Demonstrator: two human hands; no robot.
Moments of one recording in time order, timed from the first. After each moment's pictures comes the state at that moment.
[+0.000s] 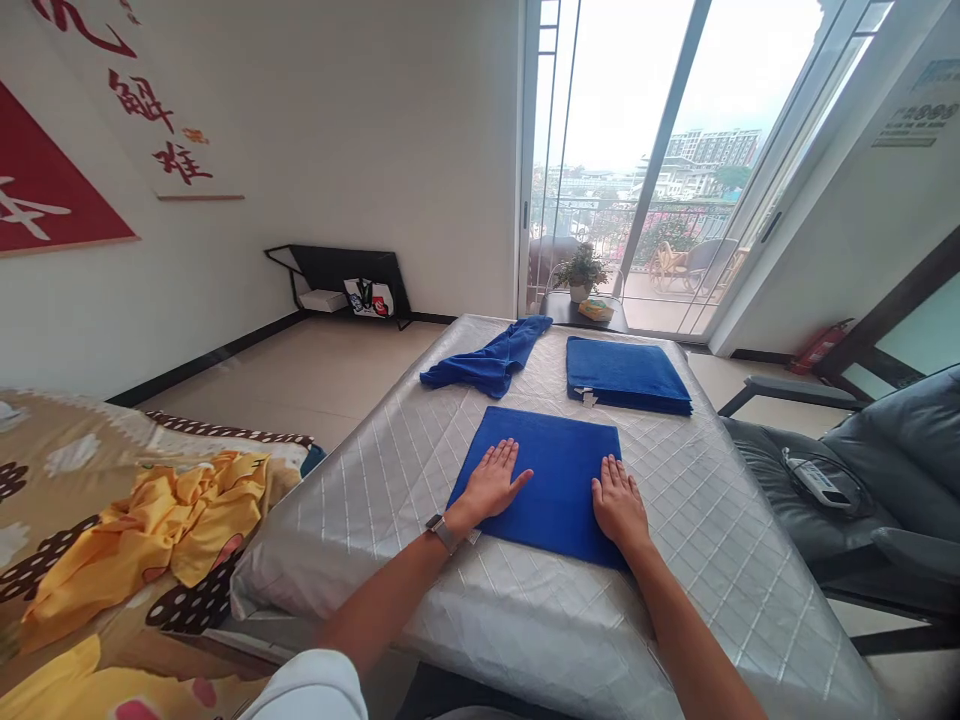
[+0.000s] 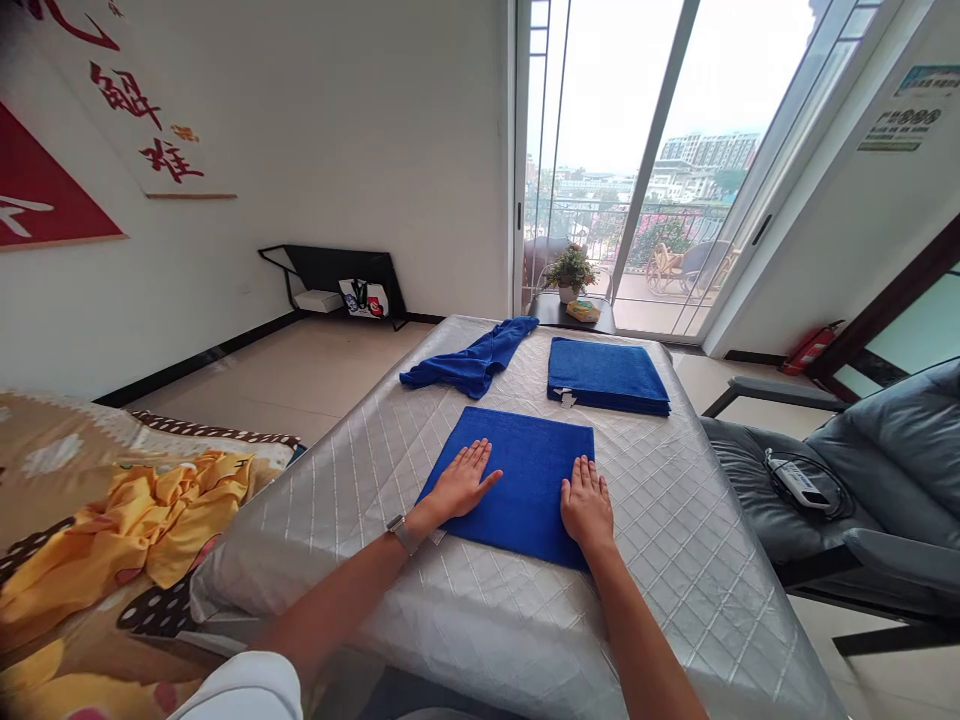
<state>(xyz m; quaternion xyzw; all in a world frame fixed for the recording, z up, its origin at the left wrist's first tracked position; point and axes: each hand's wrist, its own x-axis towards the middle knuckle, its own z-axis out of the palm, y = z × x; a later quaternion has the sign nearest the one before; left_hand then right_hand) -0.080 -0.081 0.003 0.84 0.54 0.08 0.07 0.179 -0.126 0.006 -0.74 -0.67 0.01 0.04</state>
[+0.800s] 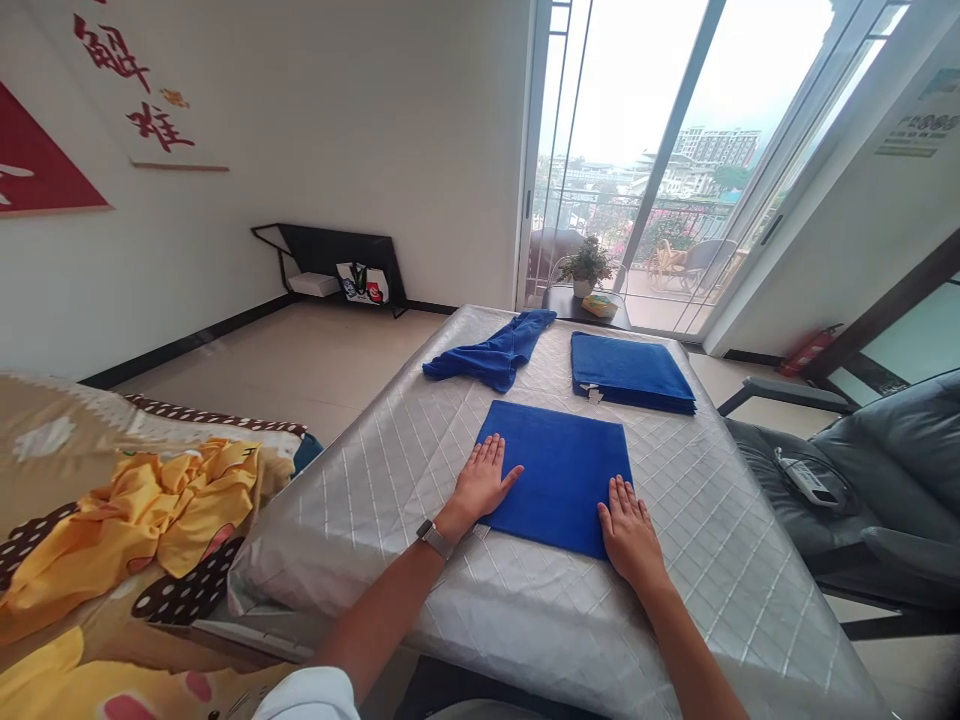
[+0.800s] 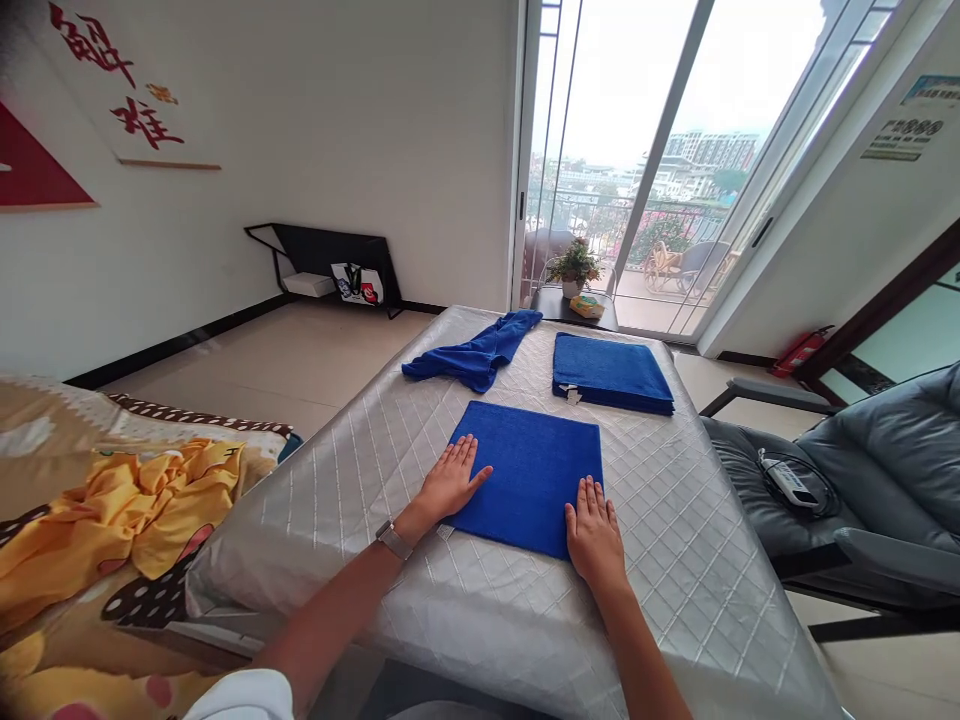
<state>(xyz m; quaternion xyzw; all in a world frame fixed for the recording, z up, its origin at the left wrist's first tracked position) -0.109 -0.087 0.000 0.80 0.59 0.10 0.06 0.174 -0.176 -0.003 -0.73 -0.69 0.01 0.02</state>
